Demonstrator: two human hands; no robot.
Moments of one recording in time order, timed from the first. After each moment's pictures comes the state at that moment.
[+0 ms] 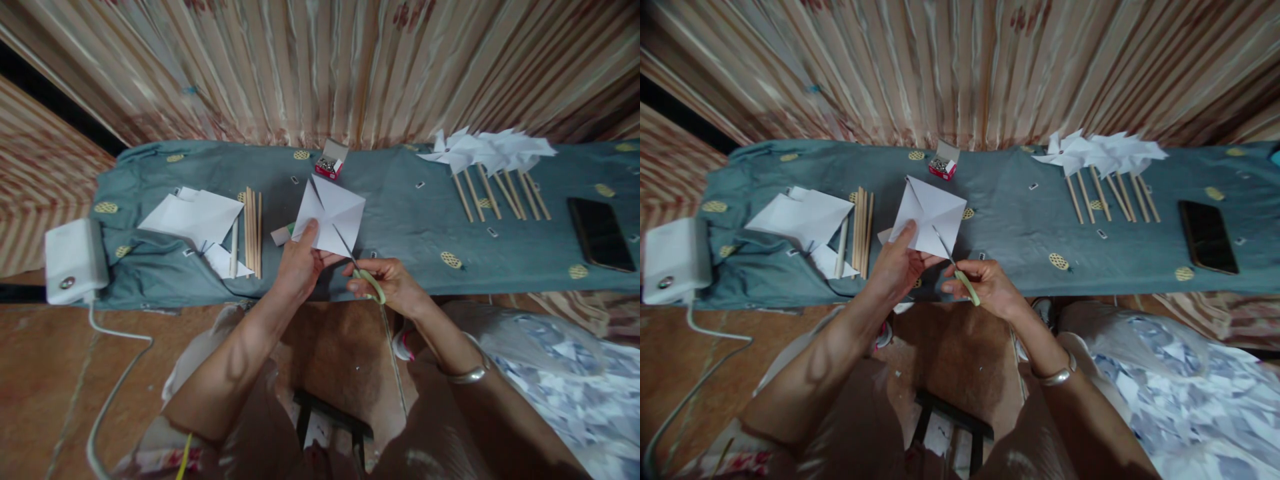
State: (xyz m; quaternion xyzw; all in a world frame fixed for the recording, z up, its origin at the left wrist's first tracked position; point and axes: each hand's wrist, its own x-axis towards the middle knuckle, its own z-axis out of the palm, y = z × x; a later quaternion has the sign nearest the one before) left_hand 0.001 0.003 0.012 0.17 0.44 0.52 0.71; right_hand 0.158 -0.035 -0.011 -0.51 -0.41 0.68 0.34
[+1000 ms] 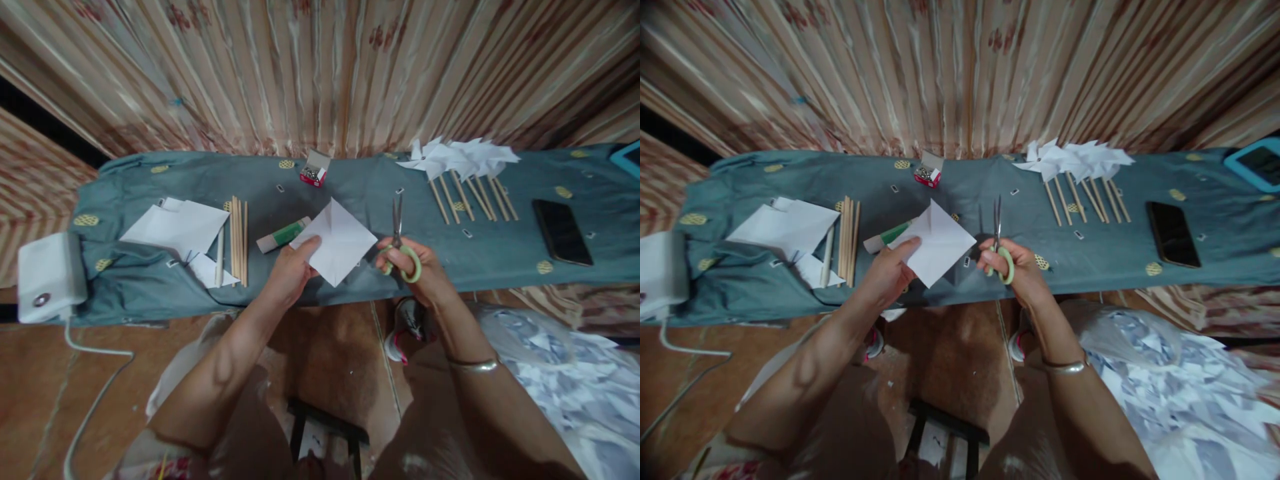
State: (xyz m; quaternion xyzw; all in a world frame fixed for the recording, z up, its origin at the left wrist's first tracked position) left_hand 0.005 0.004 0.002 0.25 0.43 0.48 0.73; right_hand 0.218 -0.028 -0.003 -0.55 -0.42 0.55 0.47
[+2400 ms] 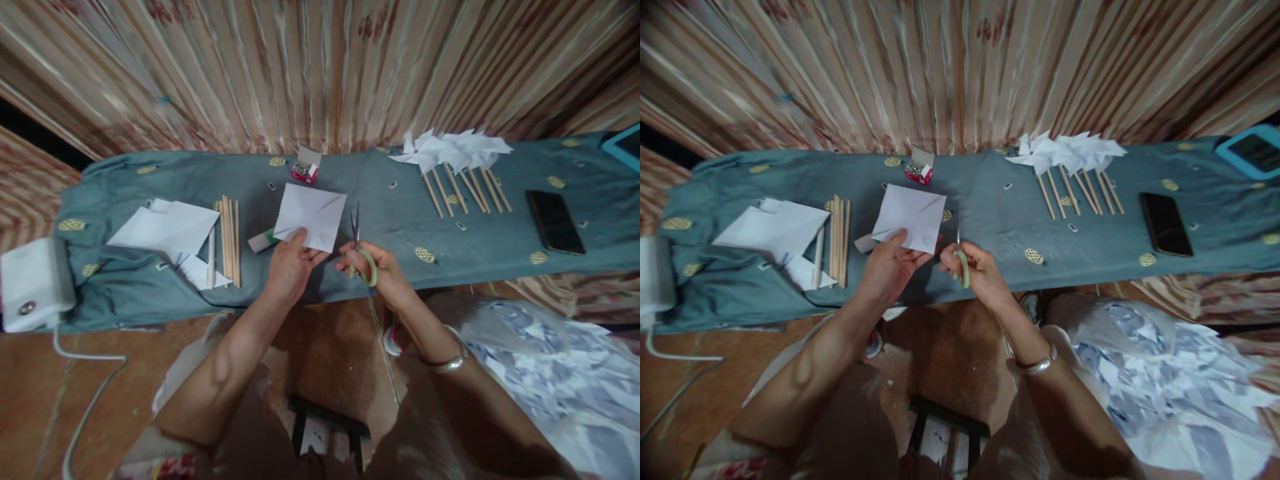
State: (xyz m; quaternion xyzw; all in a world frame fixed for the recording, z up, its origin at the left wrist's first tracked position) left_hand 0.019 0.006 0.007 0.19 0.42 0.52 0.72; right_hand 0.172 -0.030 -0.004 -0.53 -0.43 0.58 0.45
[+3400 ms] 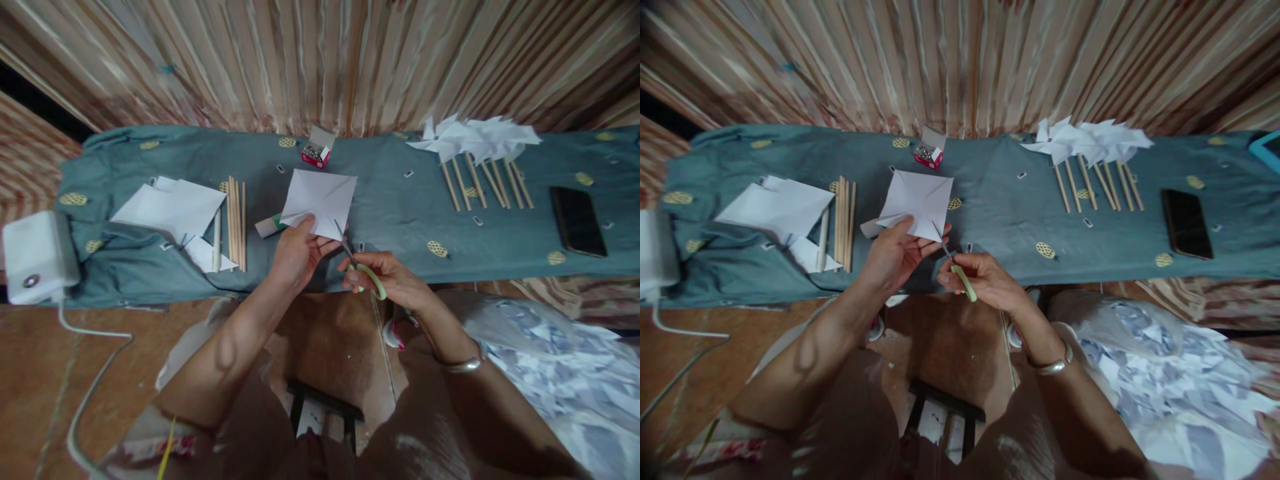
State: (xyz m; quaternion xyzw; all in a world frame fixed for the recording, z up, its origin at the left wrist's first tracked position) left_hand 0.017 0.005 0.012 0.17 0.41 0.50 0.74; right_hand 0.179 -0.040 0.000 -0.46 -0.50 0.68 0.28
